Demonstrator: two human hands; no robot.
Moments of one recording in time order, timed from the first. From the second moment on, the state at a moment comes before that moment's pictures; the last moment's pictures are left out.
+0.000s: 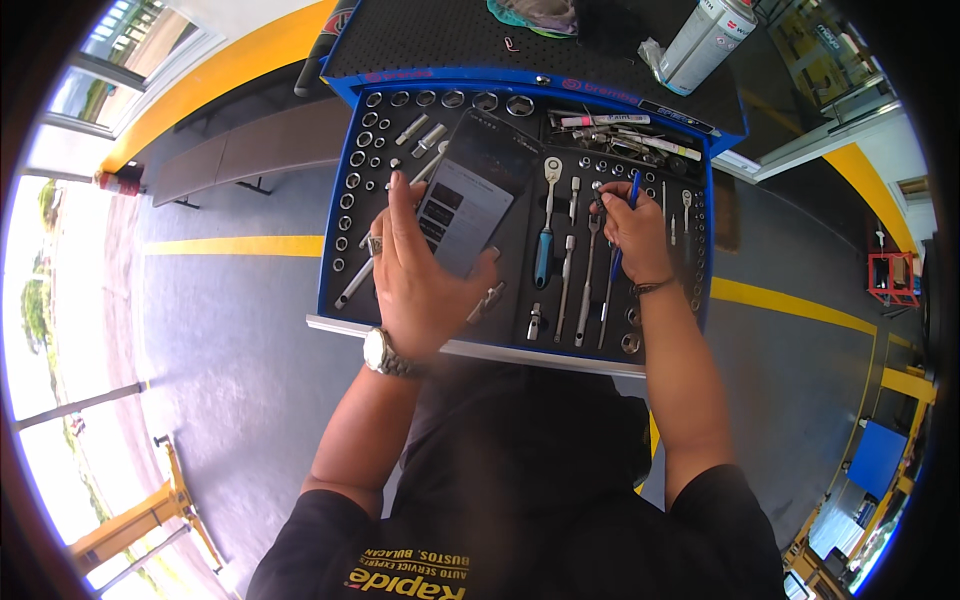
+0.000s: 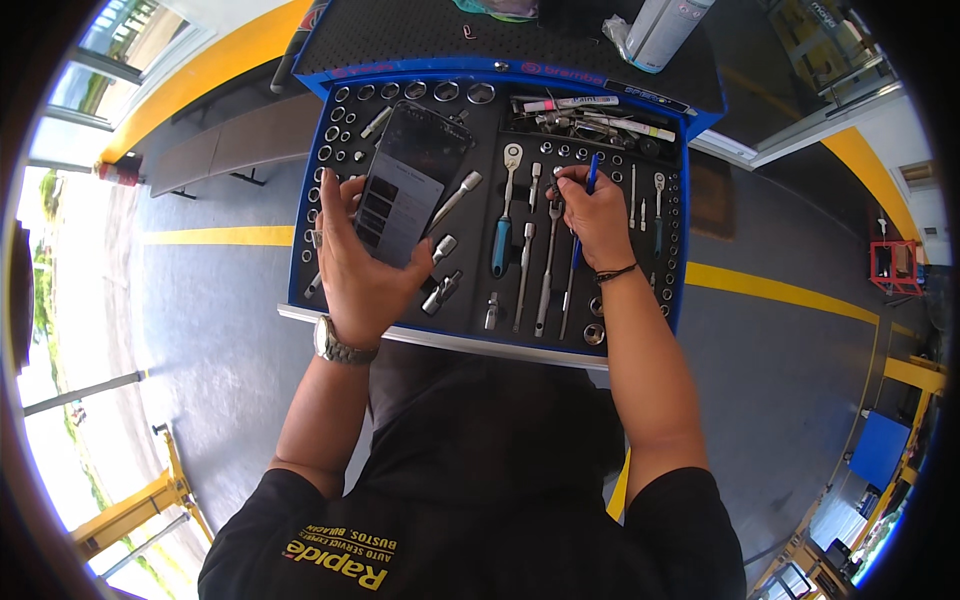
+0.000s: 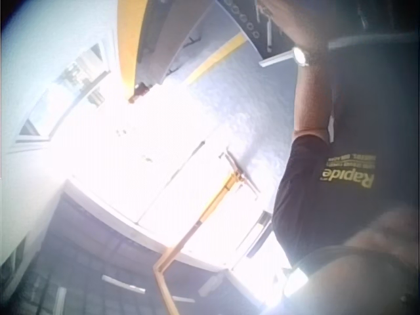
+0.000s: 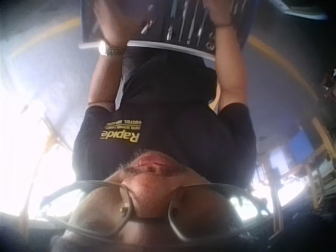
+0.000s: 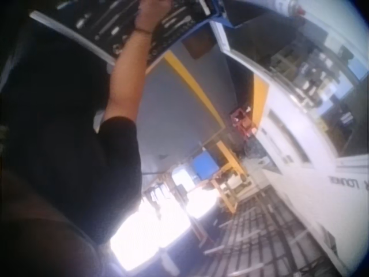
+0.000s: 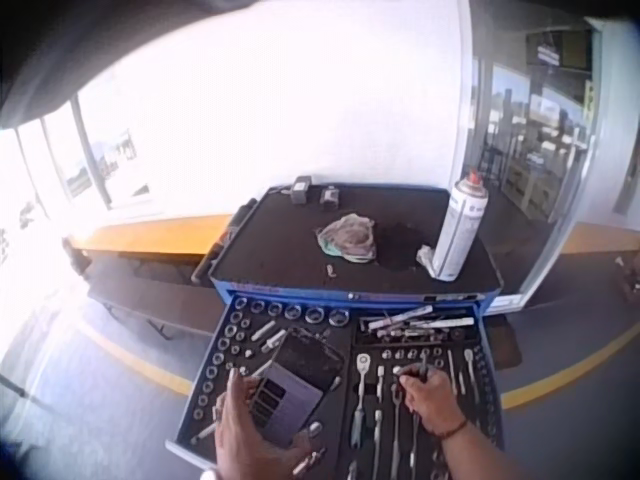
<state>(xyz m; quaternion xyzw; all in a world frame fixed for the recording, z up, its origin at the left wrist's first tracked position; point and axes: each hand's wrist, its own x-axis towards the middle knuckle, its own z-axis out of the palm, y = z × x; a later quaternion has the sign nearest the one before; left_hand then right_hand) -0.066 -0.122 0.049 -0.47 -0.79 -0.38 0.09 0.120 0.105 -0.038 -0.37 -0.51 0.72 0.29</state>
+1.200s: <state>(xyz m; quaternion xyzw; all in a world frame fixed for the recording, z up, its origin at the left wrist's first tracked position) -0.049 -0.022 -0.012 -0.45 -0.59 -0.53 -0.40 0.124 0.087 -0.027 -0.31 -0.48 0.77 0.27</state>
